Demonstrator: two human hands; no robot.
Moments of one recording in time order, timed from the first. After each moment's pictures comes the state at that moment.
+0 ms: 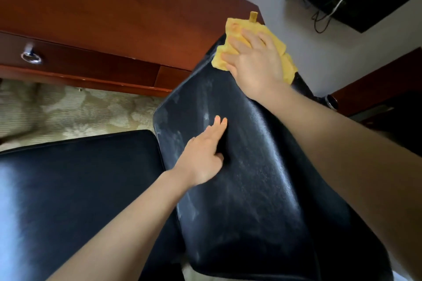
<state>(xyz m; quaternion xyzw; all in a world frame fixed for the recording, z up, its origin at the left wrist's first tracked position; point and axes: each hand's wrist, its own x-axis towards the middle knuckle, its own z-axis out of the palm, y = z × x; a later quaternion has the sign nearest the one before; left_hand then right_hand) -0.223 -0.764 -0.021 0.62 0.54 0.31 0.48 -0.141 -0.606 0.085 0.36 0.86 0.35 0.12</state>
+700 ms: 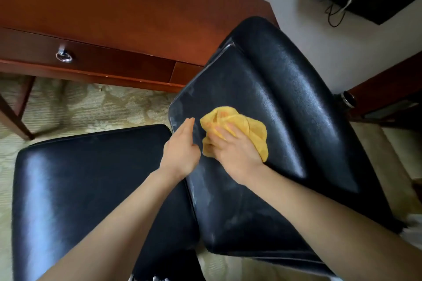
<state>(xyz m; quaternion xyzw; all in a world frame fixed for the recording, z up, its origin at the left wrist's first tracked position) -0.258 -0.804 -0.044 0.47 0.66 0.35 0.46 -0.108 -0.746 -0.030 0.27 0.89 0.22 0.30</state>
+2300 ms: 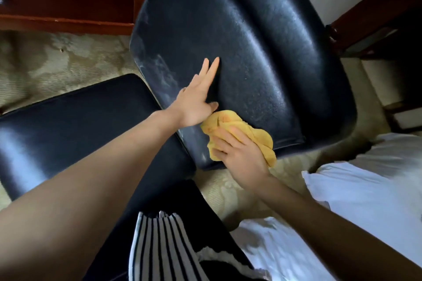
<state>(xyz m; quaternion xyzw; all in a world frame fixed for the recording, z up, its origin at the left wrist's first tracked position) -0.207 -0.820 -0.041 0.64 0.50 0.27 0.53 -0.020 -0.899 -0.054 0.34 0.90 0.15 0.23</state>
